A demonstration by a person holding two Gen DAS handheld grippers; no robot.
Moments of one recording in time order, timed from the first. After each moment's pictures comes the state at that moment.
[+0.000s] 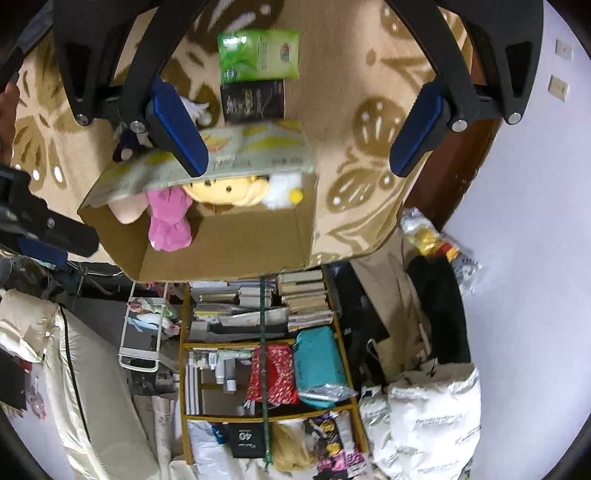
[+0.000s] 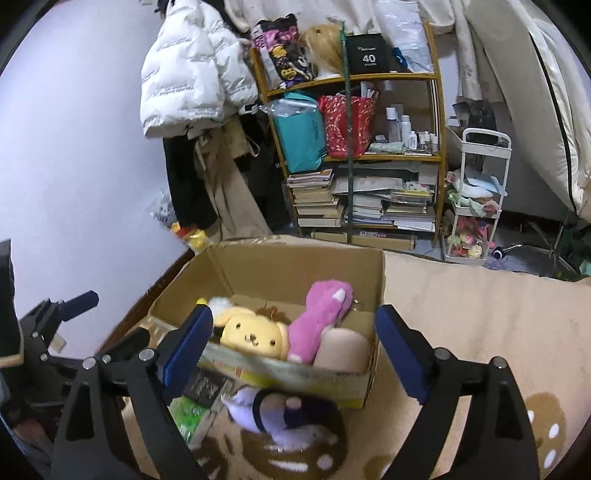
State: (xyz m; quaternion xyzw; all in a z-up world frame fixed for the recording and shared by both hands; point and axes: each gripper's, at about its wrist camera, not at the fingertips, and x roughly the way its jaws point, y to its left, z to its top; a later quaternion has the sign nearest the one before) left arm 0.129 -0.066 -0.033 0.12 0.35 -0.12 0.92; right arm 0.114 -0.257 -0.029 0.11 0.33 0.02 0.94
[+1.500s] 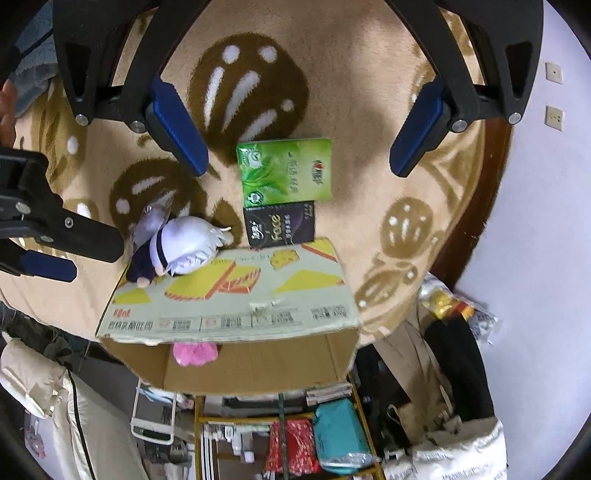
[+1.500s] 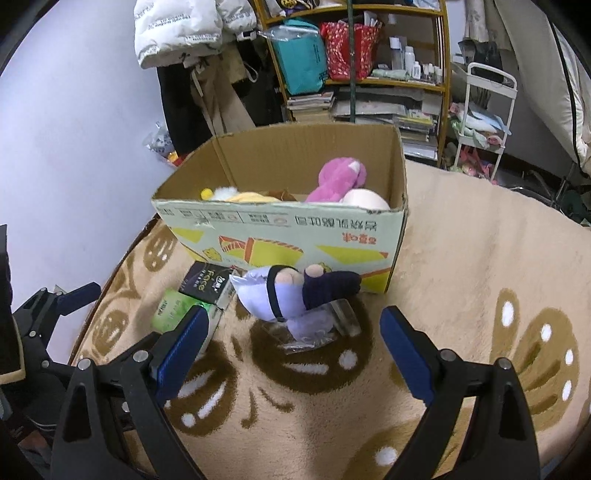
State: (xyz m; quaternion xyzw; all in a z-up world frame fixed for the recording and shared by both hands) left arm 0.084 -0.069 -0.091 0.15 0.47 -0.13 0.86; right arm 0.084 -0.232 -0.084 0.12 0.47 0.02 0.88
